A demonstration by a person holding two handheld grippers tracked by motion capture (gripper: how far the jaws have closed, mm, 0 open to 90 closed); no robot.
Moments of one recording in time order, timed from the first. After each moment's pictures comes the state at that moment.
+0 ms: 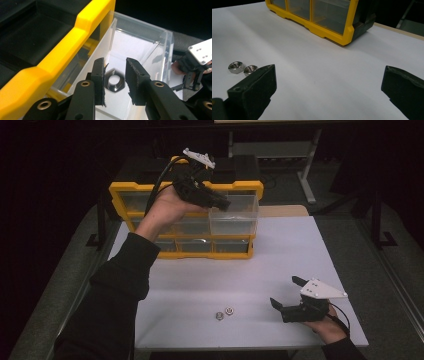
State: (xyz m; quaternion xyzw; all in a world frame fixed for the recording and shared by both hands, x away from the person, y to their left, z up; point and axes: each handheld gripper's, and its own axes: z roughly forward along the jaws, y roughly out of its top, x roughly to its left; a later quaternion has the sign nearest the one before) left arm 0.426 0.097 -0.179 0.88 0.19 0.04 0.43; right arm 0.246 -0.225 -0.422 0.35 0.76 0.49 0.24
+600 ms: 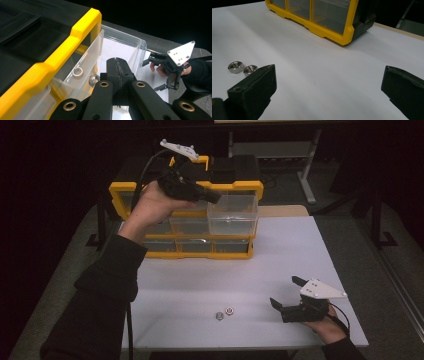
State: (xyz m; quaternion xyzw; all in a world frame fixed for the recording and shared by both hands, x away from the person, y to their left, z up) left arm 0.409 0.127 -0.157 0.87 0.17 0.03 0.47; right arm 0.246 -0.224 -0.422 0.35 0.76 0.49 0.24
